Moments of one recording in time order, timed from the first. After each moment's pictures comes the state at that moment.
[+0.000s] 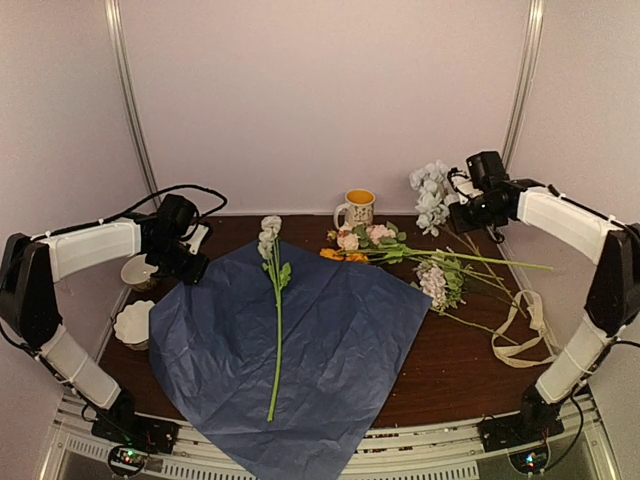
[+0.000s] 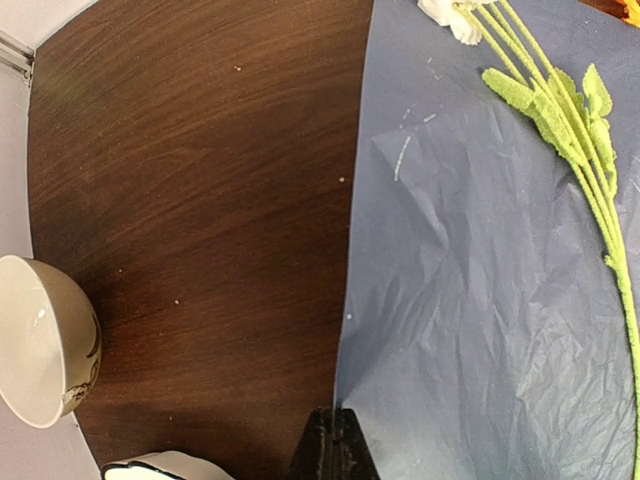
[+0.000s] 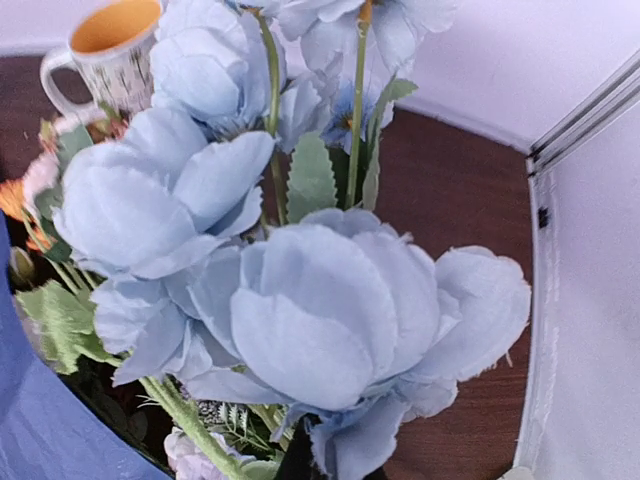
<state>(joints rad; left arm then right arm) -0.33 1.55 1.11 -0.63 -0.10 0.02 0.24 1.65 1.40 -0.56 0.16 -0.05</state>
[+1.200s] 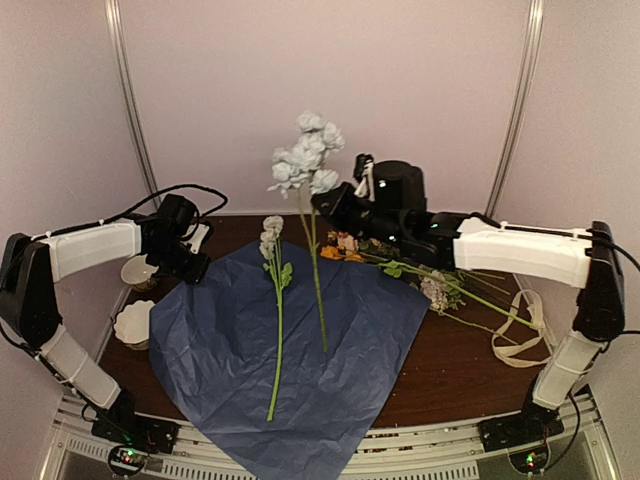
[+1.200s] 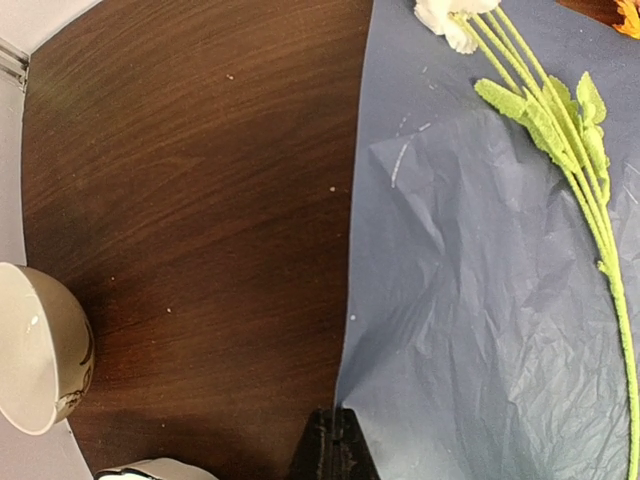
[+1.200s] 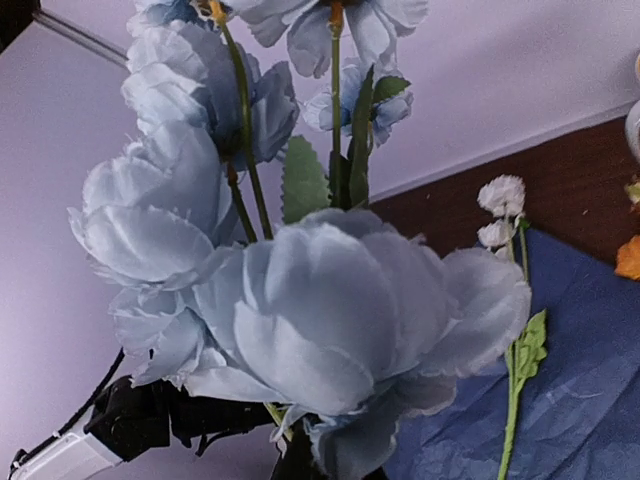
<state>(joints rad) -0.33 1.55 1.10 -0.60 -0.08 0.01 0.87 1.63 1.35 0.17 0.13 0.92</state>
